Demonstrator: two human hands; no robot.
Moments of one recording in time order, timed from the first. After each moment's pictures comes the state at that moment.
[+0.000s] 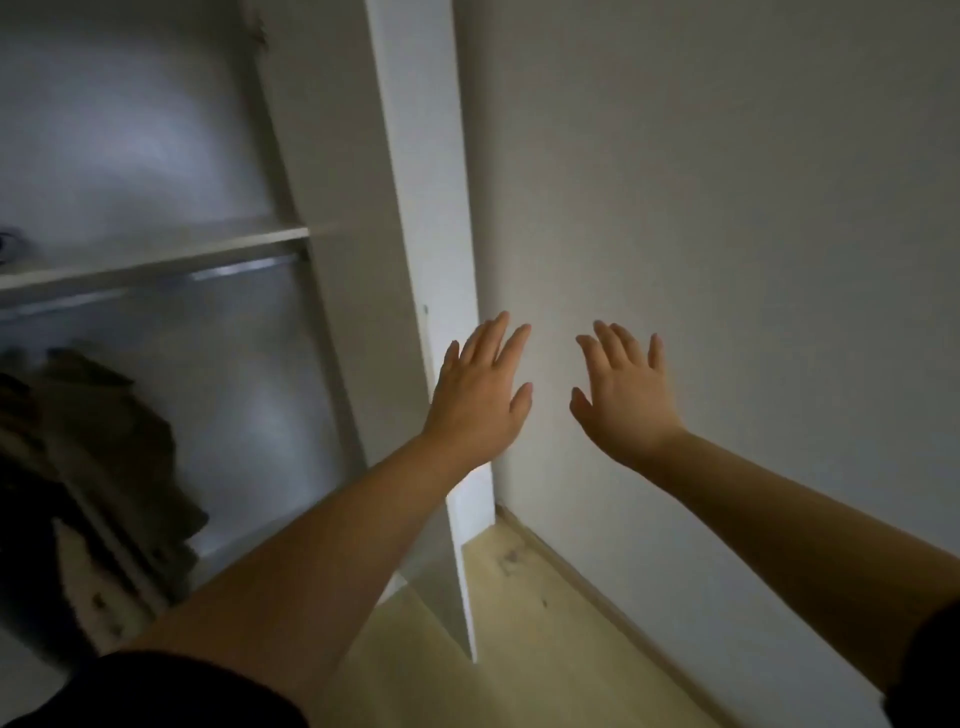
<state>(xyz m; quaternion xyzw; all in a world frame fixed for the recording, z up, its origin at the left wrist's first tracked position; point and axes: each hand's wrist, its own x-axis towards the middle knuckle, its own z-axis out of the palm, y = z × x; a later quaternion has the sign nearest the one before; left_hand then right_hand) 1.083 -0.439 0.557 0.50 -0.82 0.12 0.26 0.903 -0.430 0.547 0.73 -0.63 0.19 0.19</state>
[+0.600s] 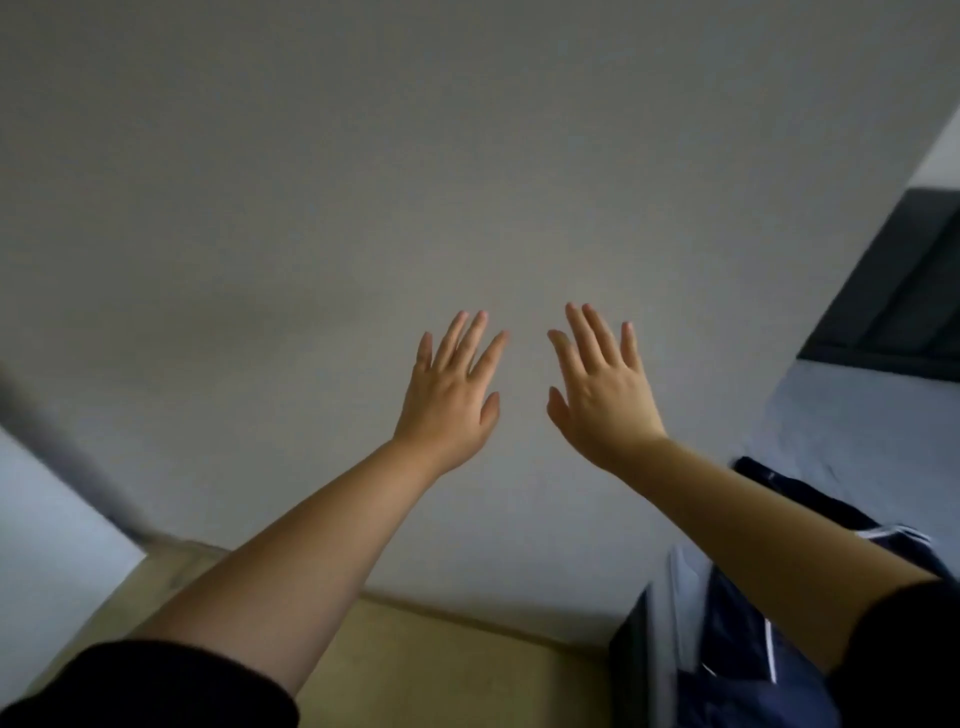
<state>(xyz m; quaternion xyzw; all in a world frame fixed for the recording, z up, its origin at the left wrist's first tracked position) 0.511 -0.348 0.437 0.22 -0.95 0.07 0.22 0.376 -0.215 0.458 0.54 -0.80 0.06 0.23</state>
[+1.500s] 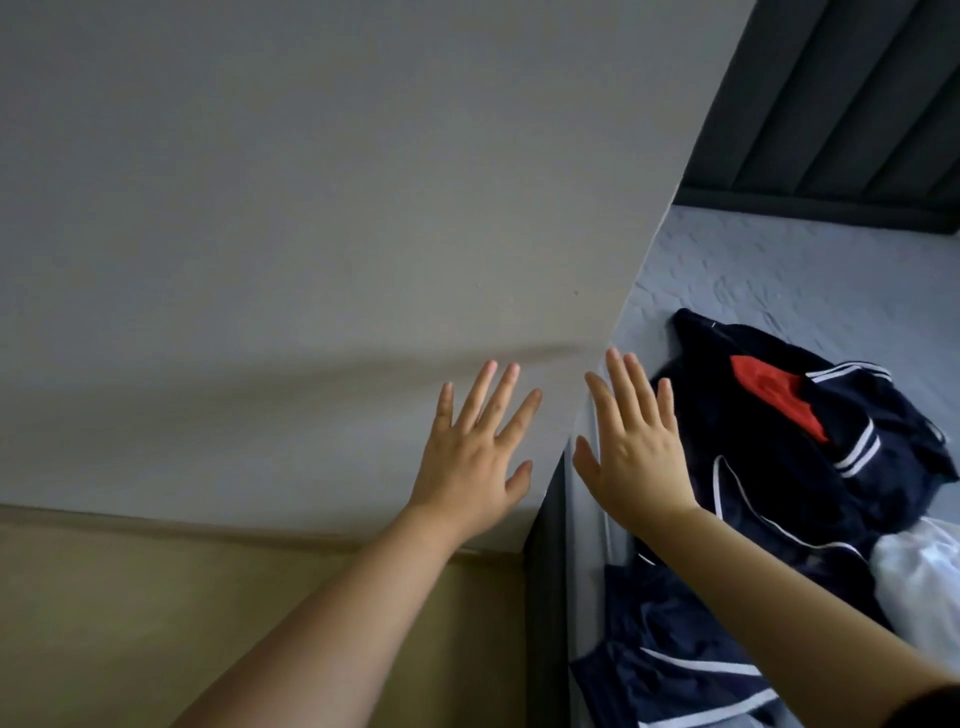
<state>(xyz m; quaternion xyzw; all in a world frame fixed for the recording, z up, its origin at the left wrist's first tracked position) 0.340 -0.207 0.001 0.13 -0.97 0.08 0.18 0.220 -0.059 0.021 0.46 -0.85 0.10 0.23</state>
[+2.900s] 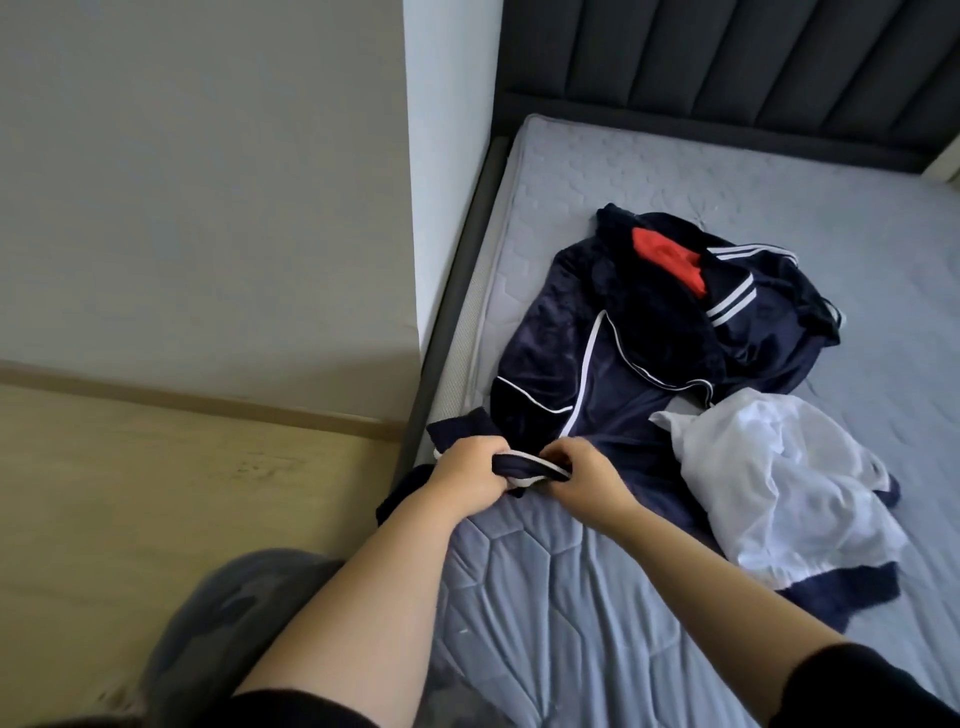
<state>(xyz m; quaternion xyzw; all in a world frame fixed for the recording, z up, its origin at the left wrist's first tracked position) 0.315 0.077 -0.193 0.24 -0.89 -0.39 0.04 0.199 0.214 -0.196 0.39 -0.87 0.26 -0.18</state>
